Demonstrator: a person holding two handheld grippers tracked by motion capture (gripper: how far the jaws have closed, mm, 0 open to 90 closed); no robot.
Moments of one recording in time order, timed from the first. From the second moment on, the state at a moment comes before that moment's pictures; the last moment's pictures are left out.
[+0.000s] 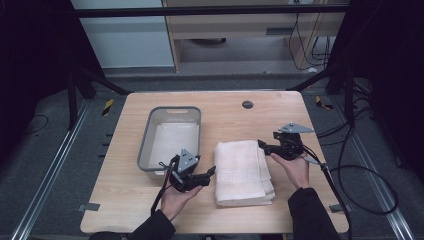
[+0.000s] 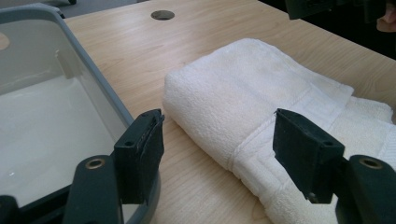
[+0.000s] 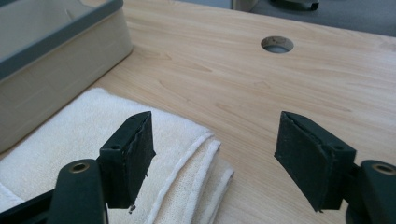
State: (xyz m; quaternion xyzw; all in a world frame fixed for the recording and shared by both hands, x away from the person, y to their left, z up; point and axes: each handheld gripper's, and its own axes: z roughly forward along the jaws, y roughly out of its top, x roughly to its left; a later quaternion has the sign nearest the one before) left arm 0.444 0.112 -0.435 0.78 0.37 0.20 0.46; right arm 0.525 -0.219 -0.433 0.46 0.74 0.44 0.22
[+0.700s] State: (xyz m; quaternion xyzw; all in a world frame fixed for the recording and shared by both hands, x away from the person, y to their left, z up) left arm 0.436 0.093 -0.455 0.81 0.36 0.17 0.44; right arm 0.535 -0.214 -0.461 0.47 0.75 0.42 0.19
